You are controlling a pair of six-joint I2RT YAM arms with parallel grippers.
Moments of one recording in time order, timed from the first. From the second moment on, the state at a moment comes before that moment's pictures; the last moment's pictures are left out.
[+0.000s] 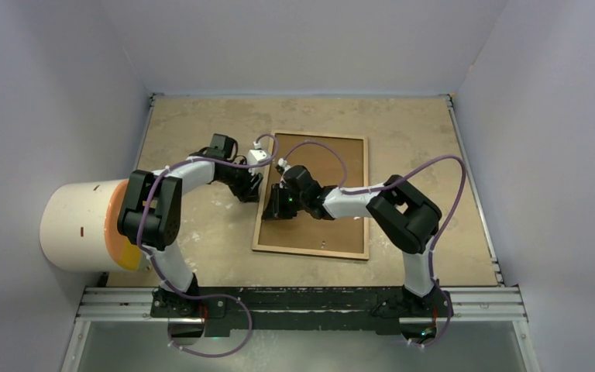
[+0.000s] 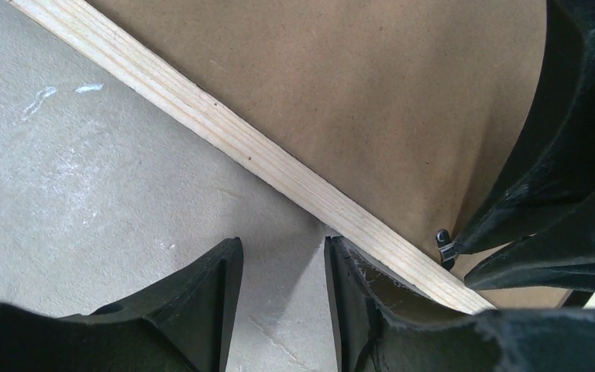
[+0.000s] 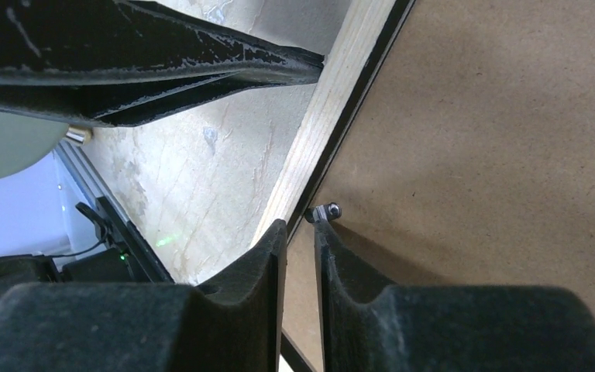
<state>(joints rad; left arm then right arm) -0.22 1.79 1.05 -0.41 0.59 0.58 0.86 1.96 1.07 0.18 -0.31 0.80</state>
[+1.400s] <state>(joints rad) -0.22 1.78 1.03 -0.41 0.62 0.62 0.88 1.94 0.98 0.32 -0.27 0.98</state>
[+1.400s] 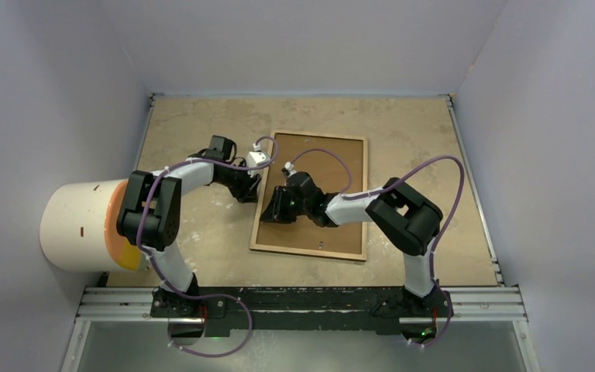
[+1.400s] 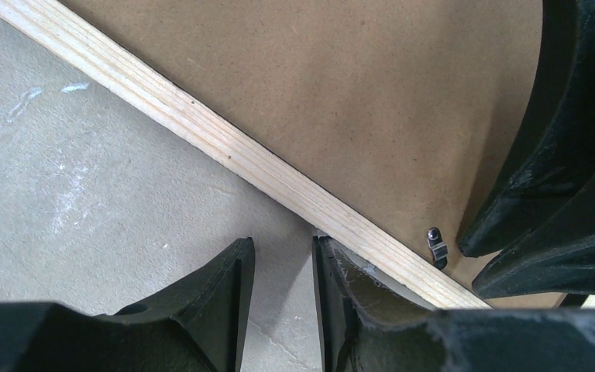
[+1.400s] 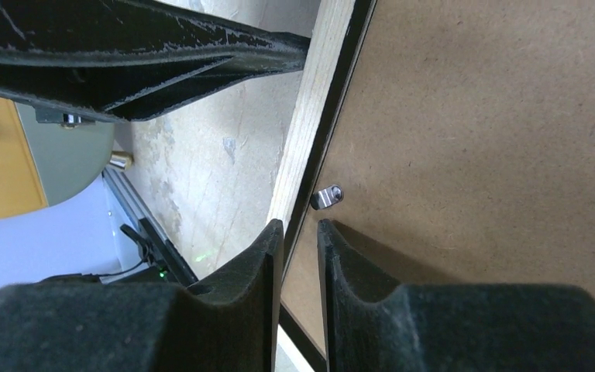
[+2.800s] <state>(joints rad) -0.22 1.78 1.01 -0.41 0.65 0.66 0.88 1.91 0.90 0.40 -0.21 1.11</state>
